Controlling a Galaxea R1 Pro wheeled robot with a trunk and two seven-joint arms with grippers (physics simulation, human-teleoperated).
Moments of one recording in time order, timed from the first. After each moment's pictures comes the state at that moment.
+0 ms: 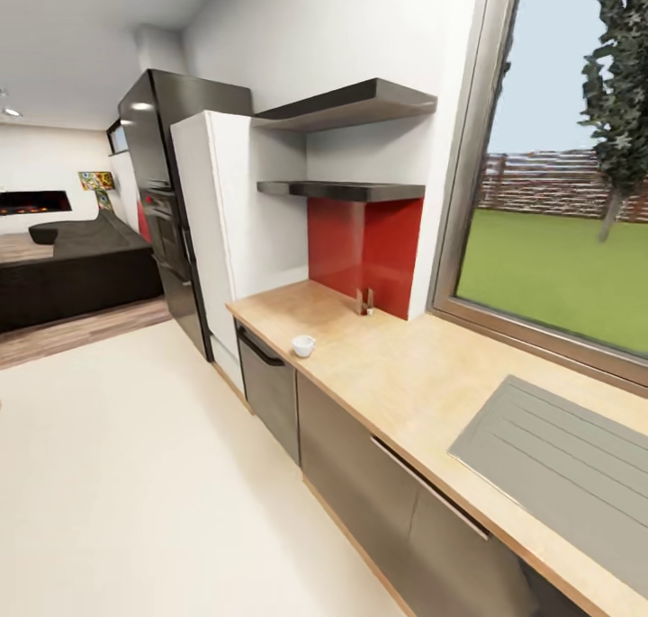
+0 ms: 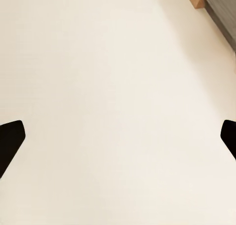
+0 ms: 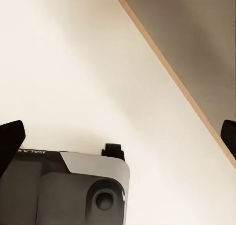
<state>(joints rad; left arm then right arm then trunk) 0.11 0.27 0.44 -0.47 0.37 -0.41 -0.37 -0.42 -0.03 0.70 -0.03 -0.61 0.04 0.01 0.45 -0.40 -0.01</state>
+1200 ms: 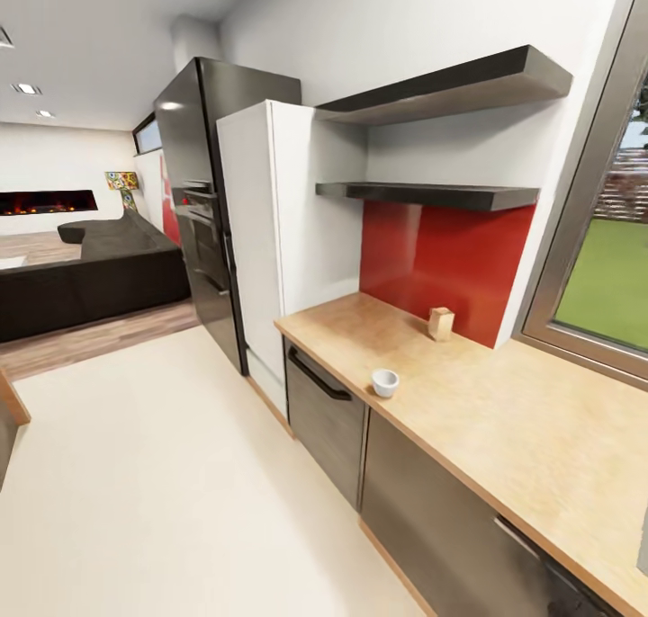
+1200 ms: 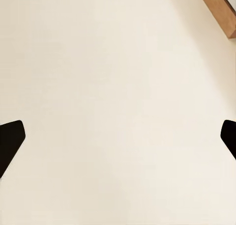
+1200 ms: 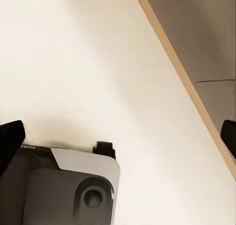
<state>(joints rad) 0.11 0.27 0.43 -0.47 0.36 -0.41 -0.37 -0.42 -0.04 0.70 -0.03 -0.56 0.04 0.01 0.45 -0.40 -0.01</state>
